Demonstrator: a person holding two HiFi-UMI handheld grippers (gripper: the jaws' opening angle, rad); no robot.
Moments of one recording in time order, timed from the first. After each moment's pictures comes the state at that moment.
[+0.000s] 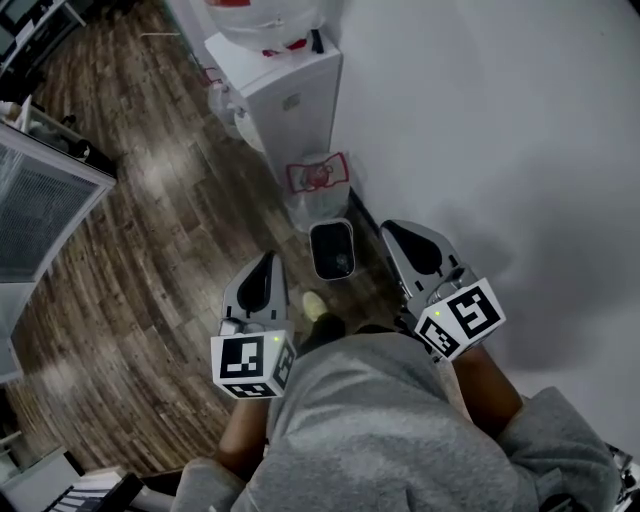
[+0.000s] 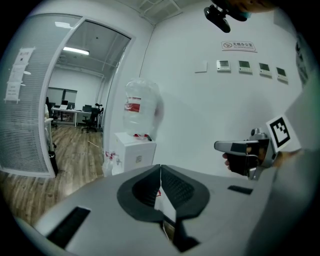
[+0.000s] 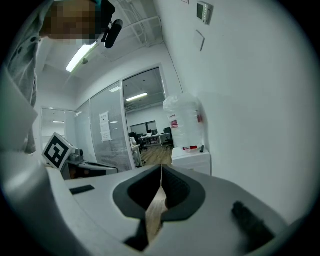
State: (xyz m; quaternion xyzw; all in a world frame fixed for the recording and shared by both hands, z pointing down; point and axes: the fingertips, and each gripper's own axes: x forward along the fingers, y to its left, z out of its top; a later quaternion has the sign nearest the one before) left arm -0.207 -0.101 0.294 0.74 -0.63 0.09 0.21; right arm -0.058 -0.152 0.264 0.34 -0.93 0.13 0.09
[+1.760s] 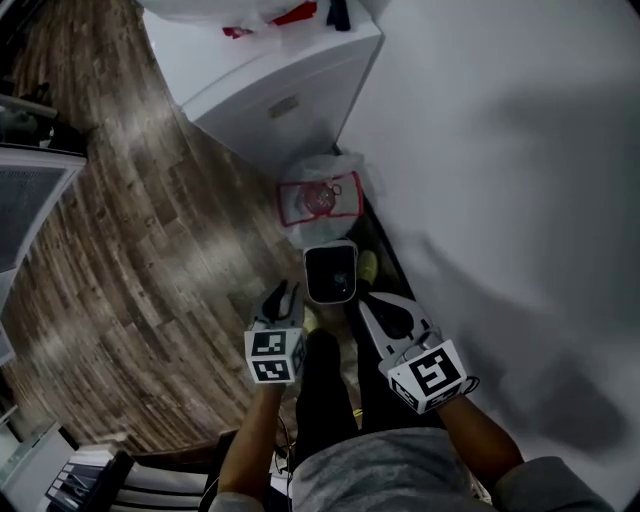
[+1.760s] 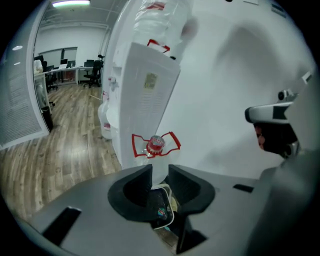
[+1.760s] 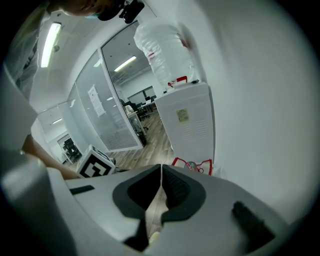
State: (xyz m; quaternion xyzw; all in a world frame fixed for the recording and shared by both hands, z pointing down) left arm -0.197 -0.221 0.647 0.67 -0.59 0.21 0.39; right arm -0.087 -0.252 0.527 0.26 -0.89 0.26 0.26
